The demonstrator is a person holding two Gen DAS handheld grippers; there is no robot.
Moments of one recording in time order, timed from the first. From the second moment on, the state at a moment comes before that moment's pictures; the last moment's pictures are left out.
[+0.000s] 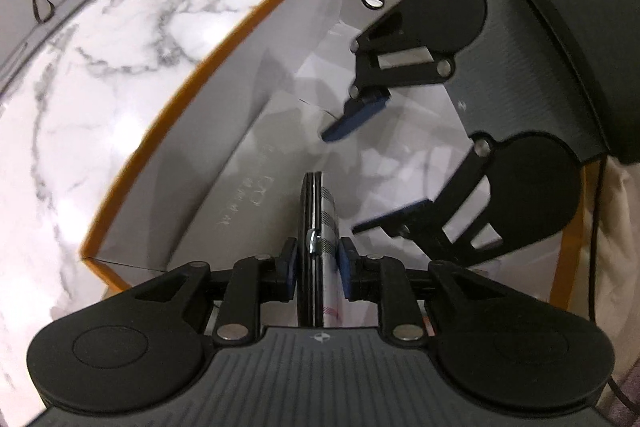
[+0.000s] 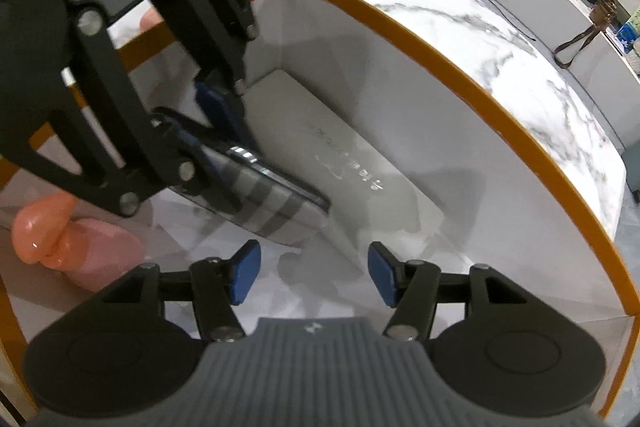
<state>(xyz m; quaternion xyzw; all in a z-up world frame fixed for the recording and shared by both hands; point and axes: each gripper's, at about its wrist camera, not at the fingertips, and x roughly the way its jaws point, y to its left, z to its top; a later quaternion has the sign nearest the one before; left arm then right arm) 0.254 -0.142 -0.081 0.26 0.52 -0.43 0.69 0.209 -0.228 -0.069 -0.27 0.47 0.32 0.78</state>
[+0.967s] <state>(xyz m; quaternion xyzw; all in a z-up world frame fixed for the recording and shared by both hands) 0.241 -0.108 -0.027 0.22 0.45 -0.36 0.79 0.220 -0.208 -0.080 -0.13 0.58 0.29 0.75</state>
